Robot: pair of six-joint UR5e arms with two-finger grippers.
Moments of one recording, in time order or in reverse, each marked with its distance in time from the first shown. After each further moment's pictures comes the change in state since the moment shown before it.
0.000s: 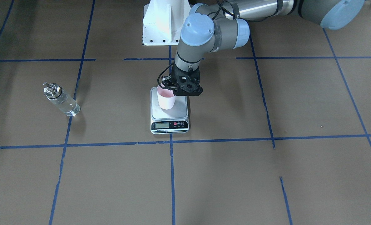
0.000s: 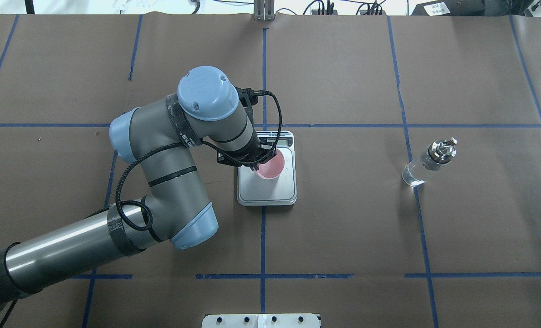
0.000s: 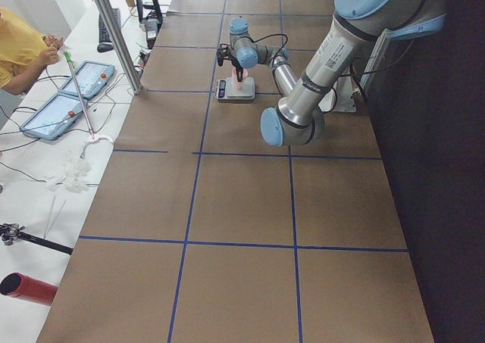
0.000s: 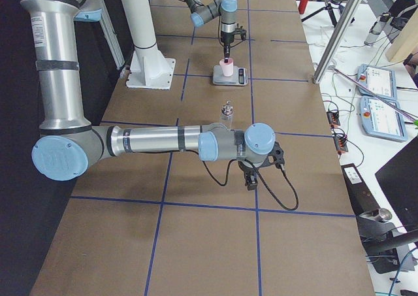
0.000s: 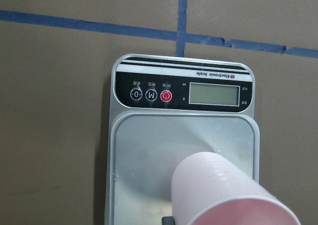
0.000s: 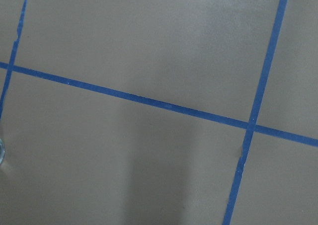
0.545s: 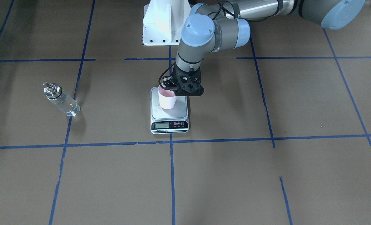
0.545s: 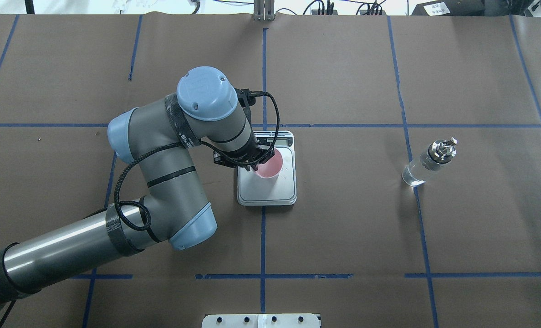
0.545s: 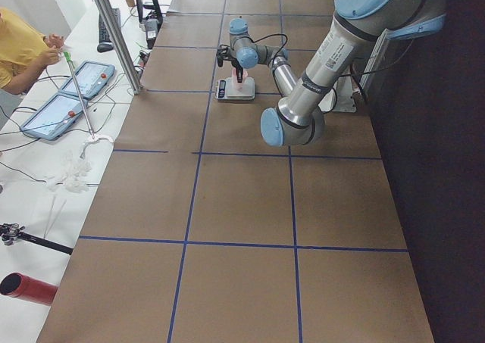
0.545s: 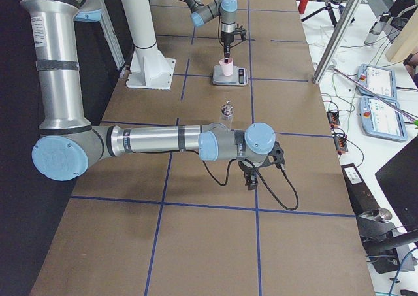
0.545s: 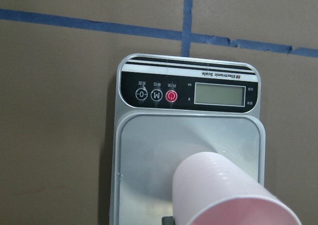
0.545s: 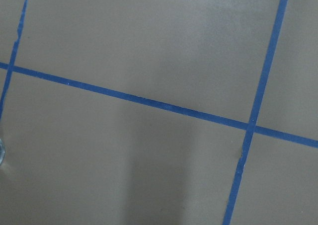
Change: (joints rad) left arm -0.002 0.004 -0.009 0.021 0.000 0.000; right arm 0.000 0.001 0.001 0.001 -0.001 0.000
